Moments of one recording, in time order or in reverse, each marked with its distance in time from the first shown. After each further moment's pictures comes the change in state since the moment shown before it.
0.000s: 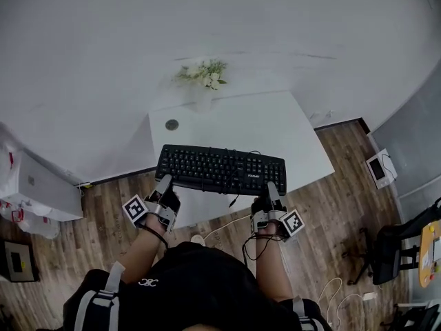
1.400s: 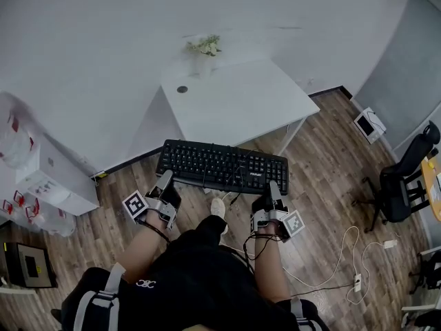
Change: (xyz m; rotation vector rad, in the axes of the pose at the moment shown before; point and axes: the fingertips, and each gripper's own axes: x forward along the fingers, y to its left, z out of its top) left arm -0.334 -0.080 -0.076 0.059 0.171 -0.043; right arm -0.368 0.040 -0.178 0.012 -0.203 0.080
